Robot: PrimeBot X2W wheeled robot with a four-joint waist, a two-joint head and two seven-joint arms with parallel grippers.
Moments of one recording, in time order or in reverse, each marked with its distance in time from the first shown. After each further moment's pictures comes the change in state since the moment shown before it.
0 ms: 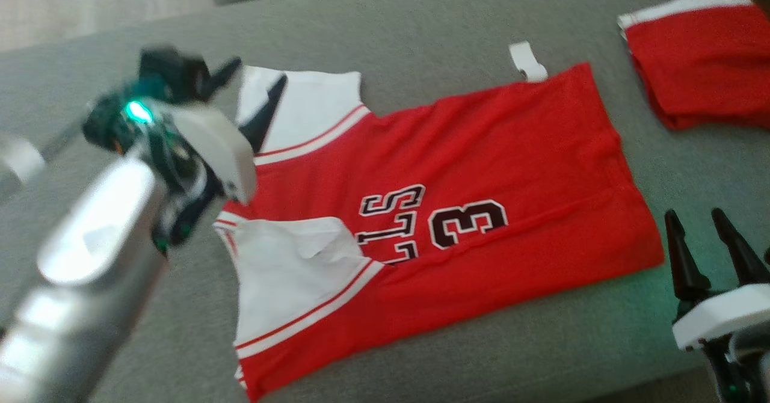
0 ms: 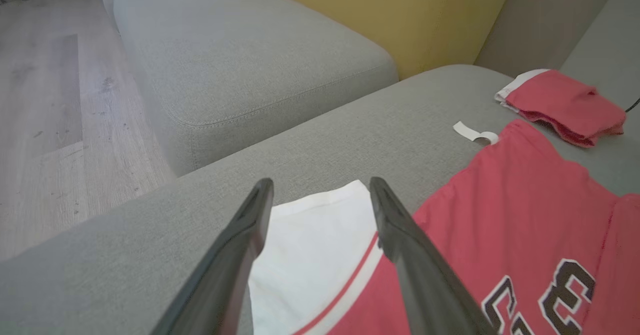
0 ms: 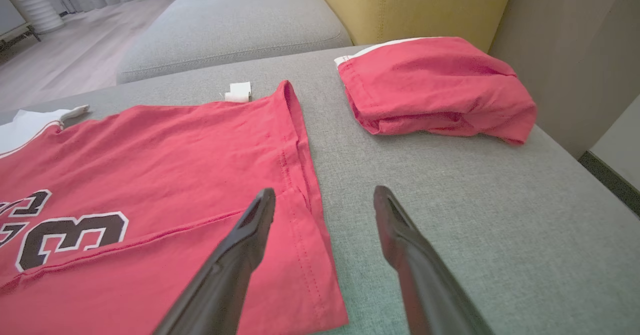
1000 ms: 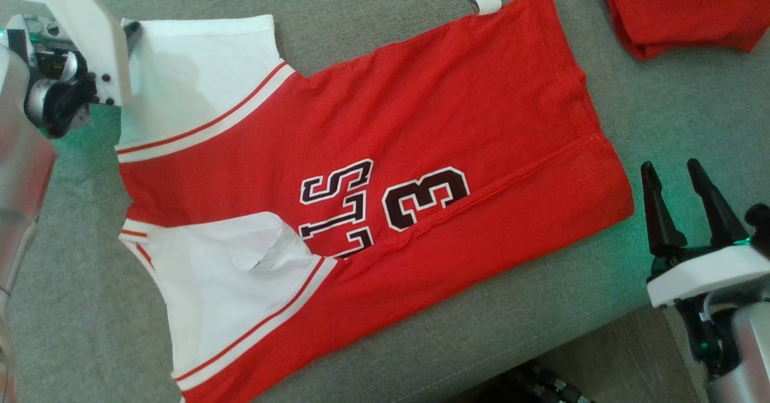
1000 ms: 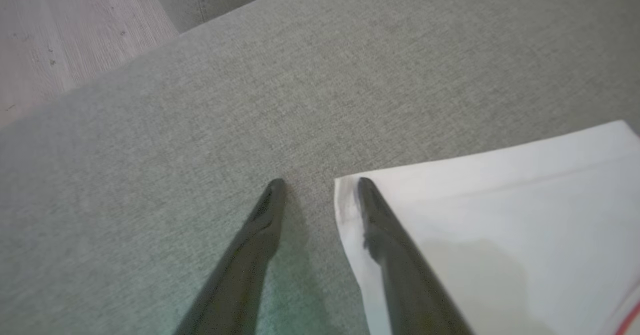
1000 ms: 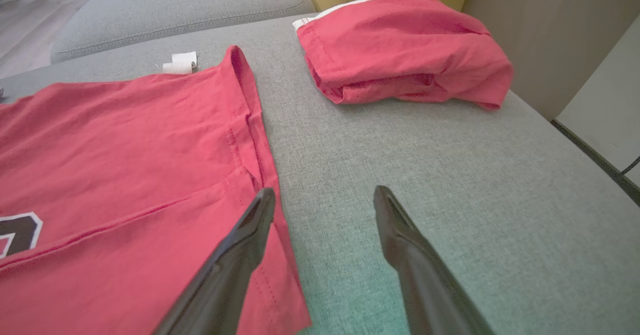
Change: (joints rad) left arm -0.388 0.061 -0.008 0.495 -0.054 -0.056 0.374; right arm -0.136 0.026 0.077 0.038 0.027 0.000 -0.077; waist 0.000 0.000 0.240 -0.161
